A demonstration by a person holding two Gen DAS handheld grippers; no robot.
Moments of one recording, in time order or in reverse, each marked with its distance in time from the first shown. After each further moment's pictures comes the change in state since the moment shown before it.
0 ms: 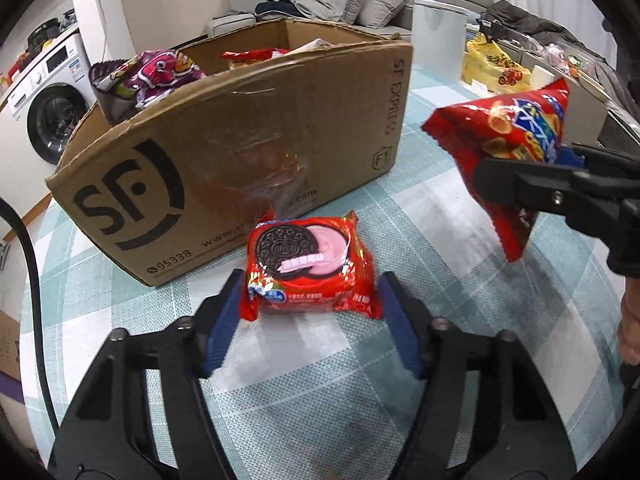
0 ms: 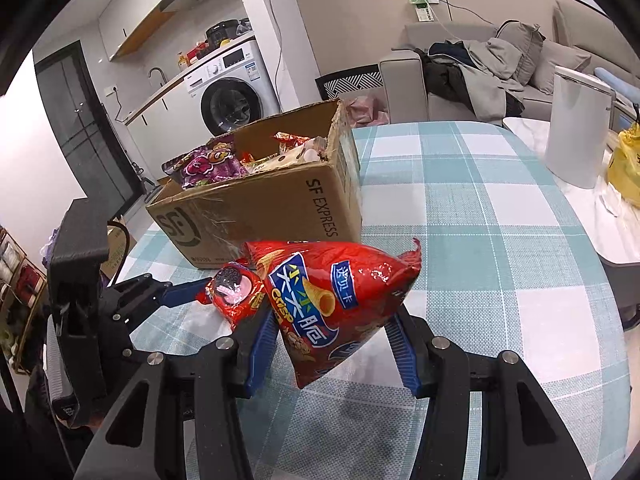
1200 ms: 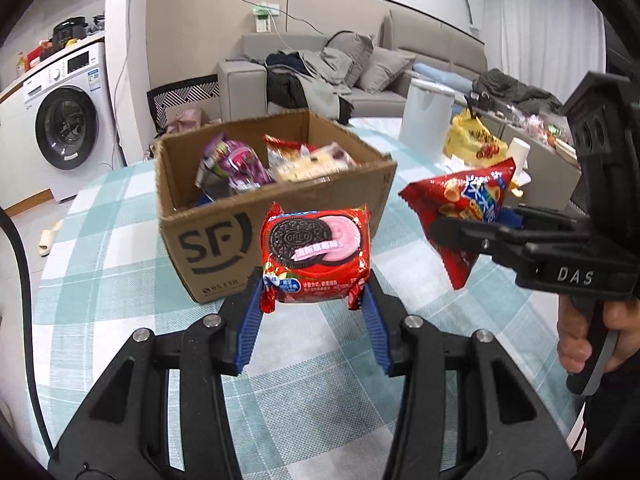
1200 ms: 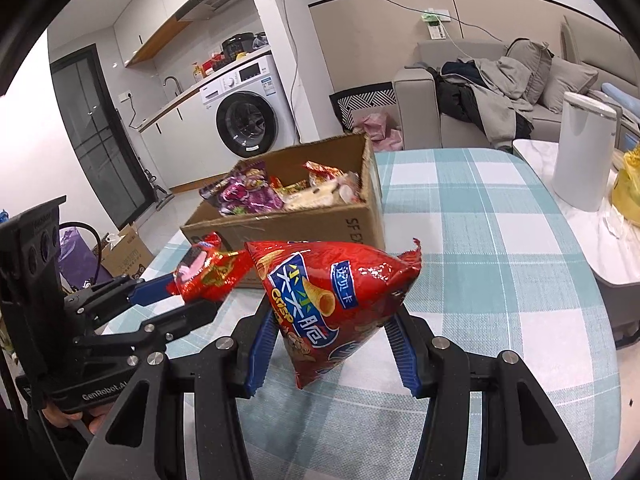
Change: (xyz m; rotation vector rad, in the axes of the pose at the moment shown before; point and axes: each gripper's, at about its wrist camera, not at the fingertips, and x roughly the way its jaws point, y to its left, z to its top) left arm -0.119 0.045 -0.018 -0.123 -0.225 -0.082; right arm -0.025 0.022 0.014 -0.033 -0.059 0.034
